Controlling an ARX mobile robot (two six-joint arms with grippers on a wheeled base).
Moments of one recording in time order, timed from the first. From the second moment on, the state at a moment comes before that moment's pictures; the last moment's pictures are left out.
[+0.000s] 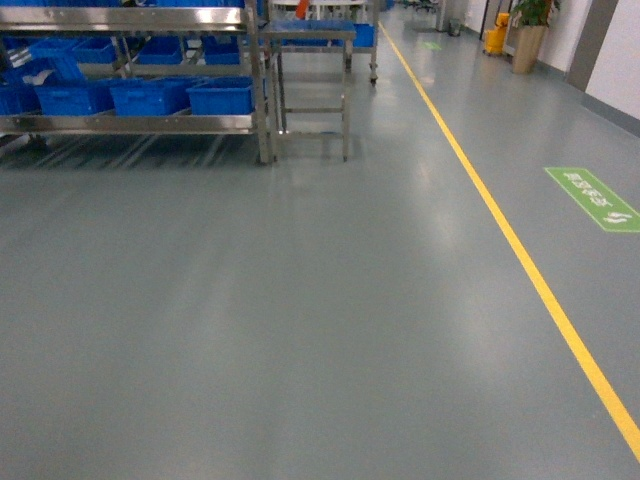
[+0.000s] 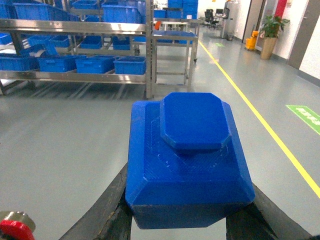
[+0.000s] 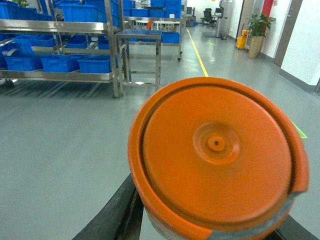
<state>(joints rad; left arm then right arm) 0.00 0.01 0.01 -0.01 0.00 0.00 0.00 0.00 0.01 -0.01 0.00 -0.01</state>
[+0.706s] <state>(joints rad) 0.00 0.01 0.01 -0.01 0.00 0.00 0.00 0.00 0.01 0.00 0.00 -0.01</state>
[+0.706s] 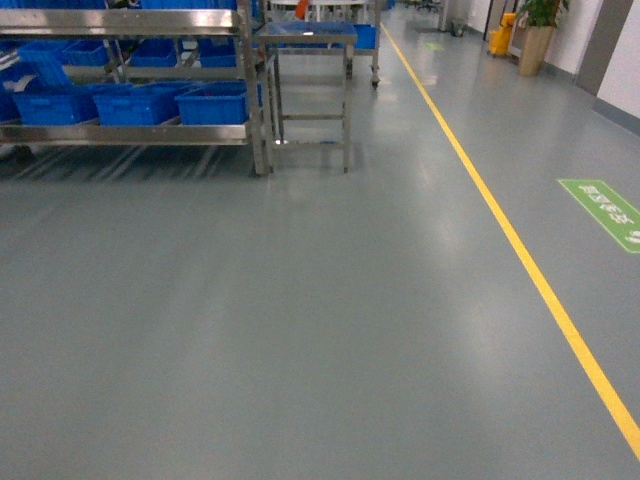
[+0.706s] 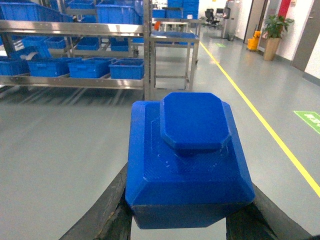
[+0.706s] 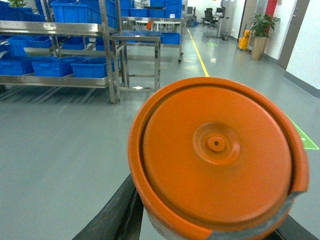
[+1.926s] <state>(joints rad) 0.00 0.01 0.01 -0.01 0.00 0.00 0.00 0.00 0.01 0.00 0.00 -0.01</state>
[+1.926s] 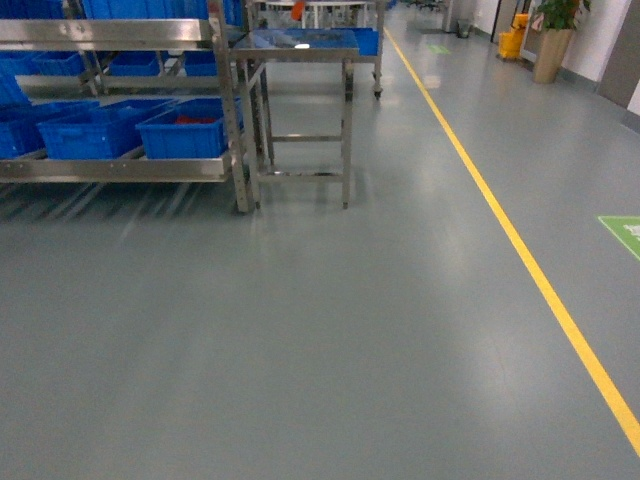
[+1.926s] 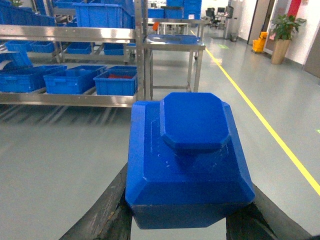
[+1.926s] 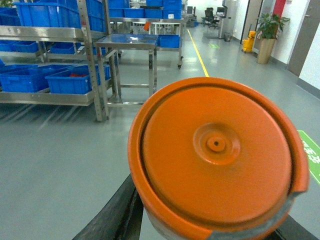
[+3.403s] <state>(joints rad) 0.00 0.01 0.01 -0.01 0.00 0.00 0.00 0.00 0.01 -0.01 0.00 -0.01</state>
